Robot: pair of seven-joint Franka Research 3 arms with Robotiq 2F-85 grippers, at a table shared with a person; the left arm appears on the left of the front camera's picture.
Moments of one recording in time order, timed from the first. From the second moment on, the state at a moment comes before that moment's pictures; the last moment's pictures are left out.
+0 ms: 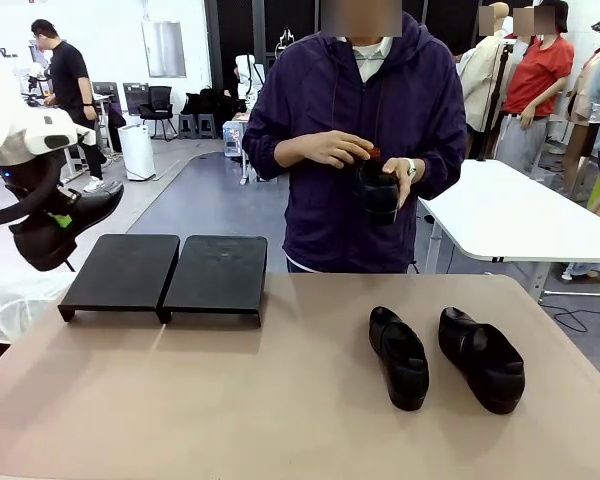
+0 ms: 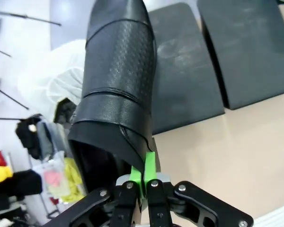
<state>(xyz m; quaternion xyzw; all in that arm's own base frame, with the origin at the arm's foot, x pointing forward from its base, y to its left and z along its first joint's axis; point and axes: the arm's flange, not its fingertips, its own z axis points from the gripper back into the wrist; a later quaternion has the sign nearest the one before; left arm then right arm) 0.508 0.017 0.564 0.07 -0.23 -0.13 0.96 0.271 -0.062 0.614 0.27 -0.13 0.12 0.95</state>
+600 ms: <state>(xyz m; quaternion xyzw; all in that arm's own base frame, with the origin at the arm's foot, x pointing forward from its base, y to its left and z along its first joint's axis) 0.515 0.008 0.543 0.04 -0.23 -0.09 0.97 0.271 -0.062 0.614 0.27 -0.13 0.12 0.95</state>
